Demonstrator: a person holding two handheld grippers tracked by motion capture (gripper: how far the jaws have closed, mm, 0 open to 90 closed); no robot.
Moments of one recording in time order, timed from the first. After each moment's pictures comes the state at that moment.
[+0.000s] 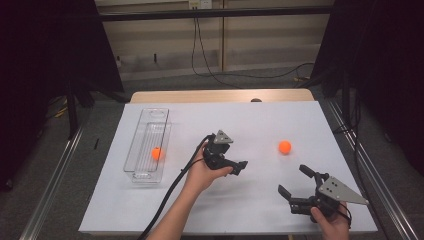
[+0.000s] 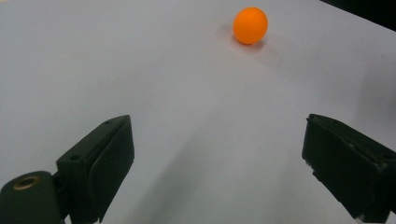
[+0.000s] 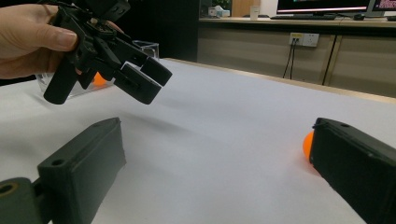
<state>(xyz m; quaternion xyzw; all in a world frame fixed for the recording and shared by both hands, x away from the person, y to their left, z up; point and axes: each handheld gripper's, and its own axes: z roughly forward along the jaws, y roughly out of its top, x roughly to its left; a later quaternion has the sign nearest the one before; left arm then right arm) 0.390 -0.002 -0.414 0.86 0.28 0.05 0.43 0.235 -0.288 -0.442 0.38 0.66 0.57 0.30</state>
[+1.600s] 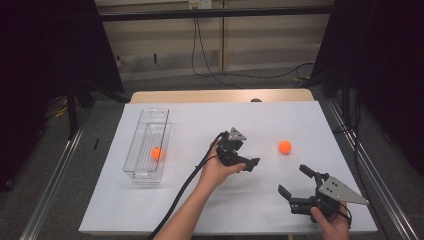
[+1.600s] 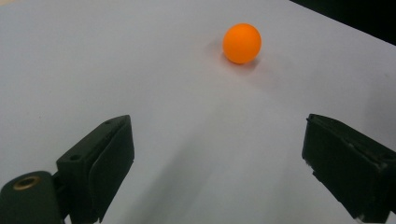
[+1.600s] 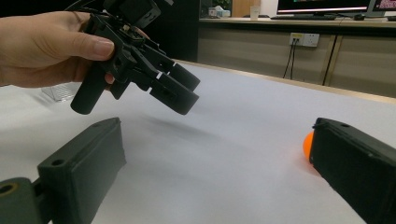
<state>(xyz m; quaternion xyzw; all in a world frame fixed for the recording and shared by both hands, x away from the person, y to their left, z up) 0.400 -0.039 -0.420 0.85 0.27 0.05 0.44 0.235 -0.289 -0.441 0.37 0.66 0.58 0.29</state>
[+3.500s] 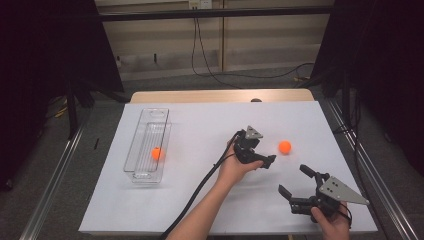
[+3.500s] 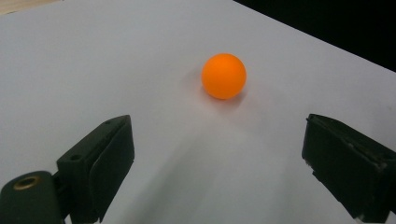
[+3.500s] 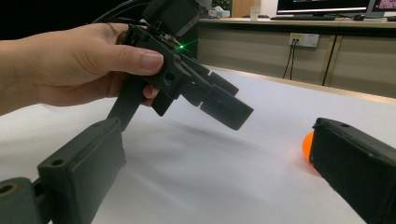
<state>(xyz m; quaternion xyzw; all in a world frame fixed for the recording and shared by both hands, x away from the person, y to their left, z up) 0.406 -0.088 -0.431 0.84 0.27 0.05 0.47 0.235 -0.289 -0.441 0.38 0.66 0.58 0.29</state>
